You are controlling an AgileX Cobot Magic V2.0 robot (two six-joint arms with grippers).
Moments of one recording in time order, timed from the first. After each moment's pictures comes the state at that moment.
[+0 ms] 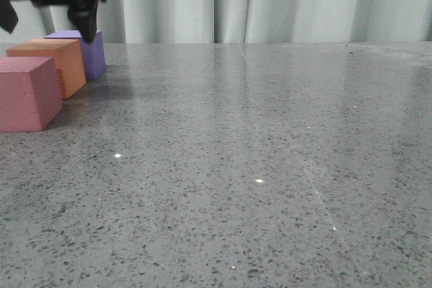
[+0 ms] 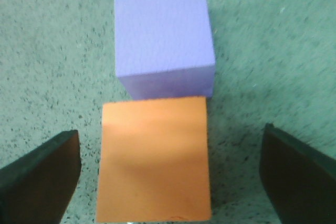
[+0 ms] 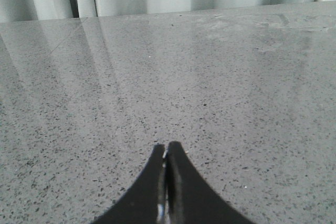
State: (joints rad) left arm -0.47 1.58 -1.24 0.66 0.69 -0.81; right arm 0.04 -0.01 0.03 -0.03 0.16 0.13
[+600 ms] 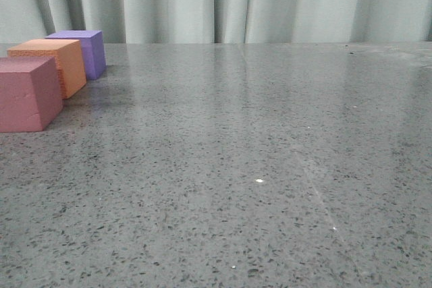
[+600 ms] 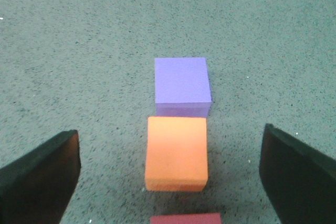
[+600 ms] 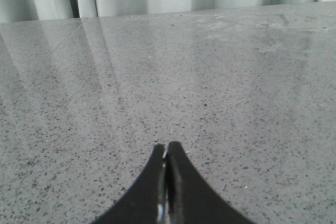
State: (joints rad) left arm -0.47 1.28 -1.24 0.59 0.80 -0.78; right arm 0.04 -0.01 0.03 -0.03 0.16 0.13
